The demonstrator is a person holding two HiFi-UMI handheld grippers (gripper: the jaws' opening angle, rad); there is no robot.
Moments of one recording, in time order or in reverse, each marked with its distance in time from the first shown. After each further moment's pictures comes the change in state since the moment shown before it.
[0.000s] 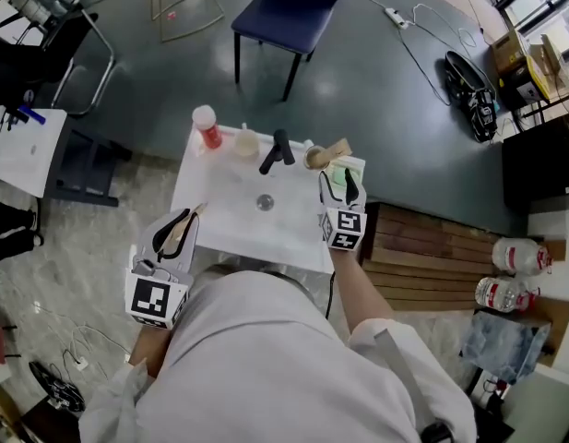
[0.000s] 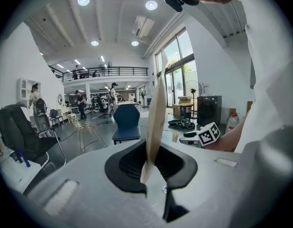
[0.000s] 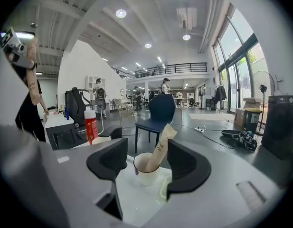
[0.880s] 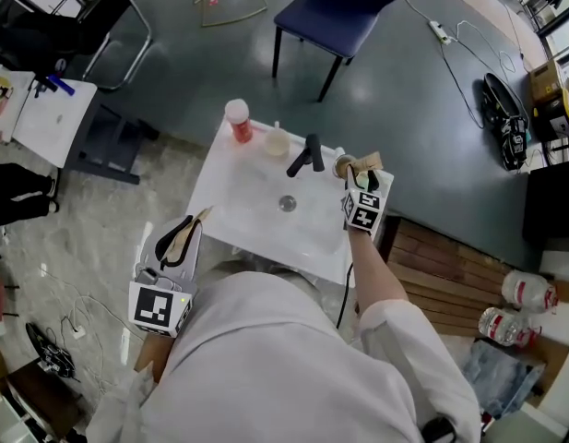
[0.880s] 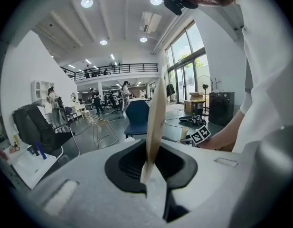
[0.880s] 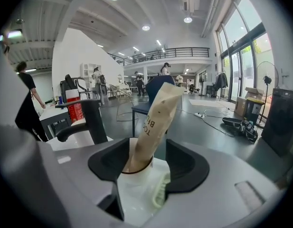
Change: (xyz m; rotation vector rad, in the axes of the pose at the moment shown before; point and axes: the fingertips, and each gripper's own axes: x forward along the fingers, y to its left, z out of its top) left arm -0.032 0.018 -0.015 -0.035 0.056 0.150; right arm 0.090 -0.025 -0.062 0.020 0.191 0.002
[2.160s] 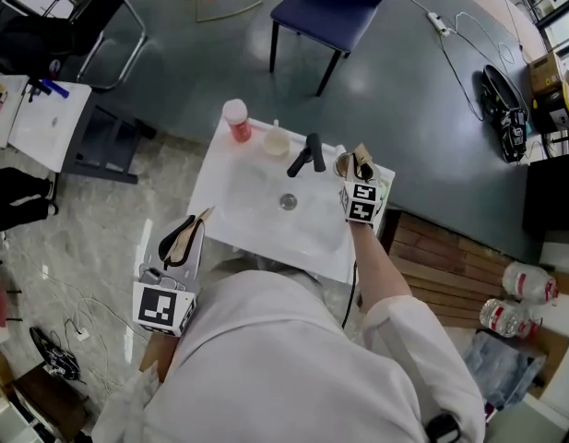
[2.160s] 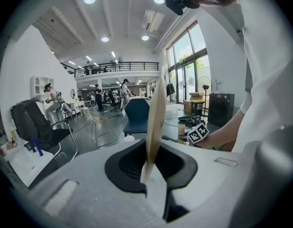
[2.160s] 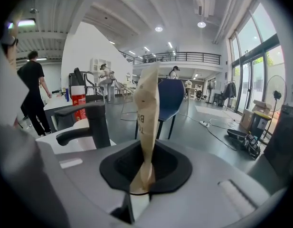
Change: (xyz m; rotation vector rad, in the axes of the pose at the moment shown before) left arm 0.016 0.011 -0.007 -0.030 0.017 -0.017; right arm 0.015 0.025 0.025 -0.137 -0.011 0.039
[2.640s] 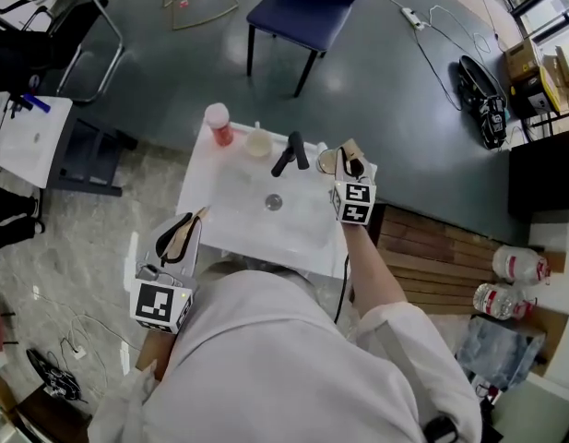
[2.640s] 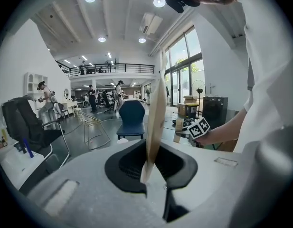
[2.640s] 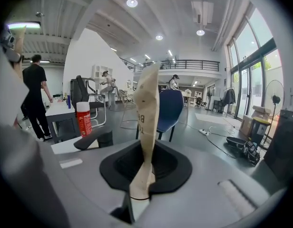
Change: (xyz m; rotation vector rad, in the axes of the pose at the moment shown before) left arm 0.014 -0.005 0.001 0.001 -0.040 -0.085; right arm -0.041 0.002 0.053 -0.011 -0.091 -0.006
